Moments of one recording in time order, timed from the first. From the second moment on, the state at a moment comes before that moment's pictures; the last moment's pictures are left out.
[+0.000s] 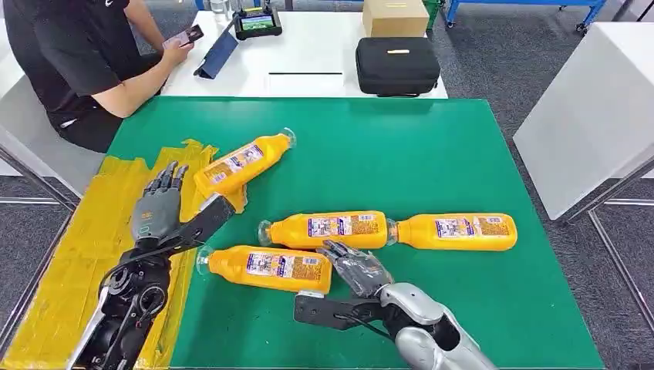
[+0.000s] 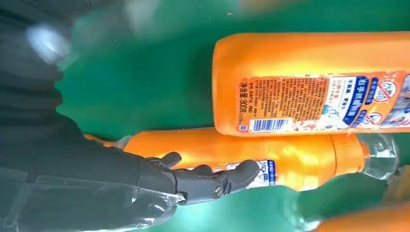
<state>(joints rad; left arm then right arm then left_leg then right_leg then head) -0.20 0.09 -0.23 -1.52 -1.03 0.12 0.31 -0.23 -0.15 0.78 -1.53 0.69 0.18 0.31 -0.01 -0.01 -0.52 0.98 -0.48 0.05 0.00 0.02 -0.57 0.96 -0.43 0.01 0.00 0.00</state>
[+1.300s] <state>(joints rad) -0.04 -0.02 -0.23 -1.83 -0.33 0.45 -0.01 -0.26 -0.03 0.78 -1.47 0.77 0.15 0.29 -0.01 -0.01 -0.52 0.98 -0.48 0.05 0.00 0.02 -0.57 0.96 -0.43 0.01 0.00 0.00</state>
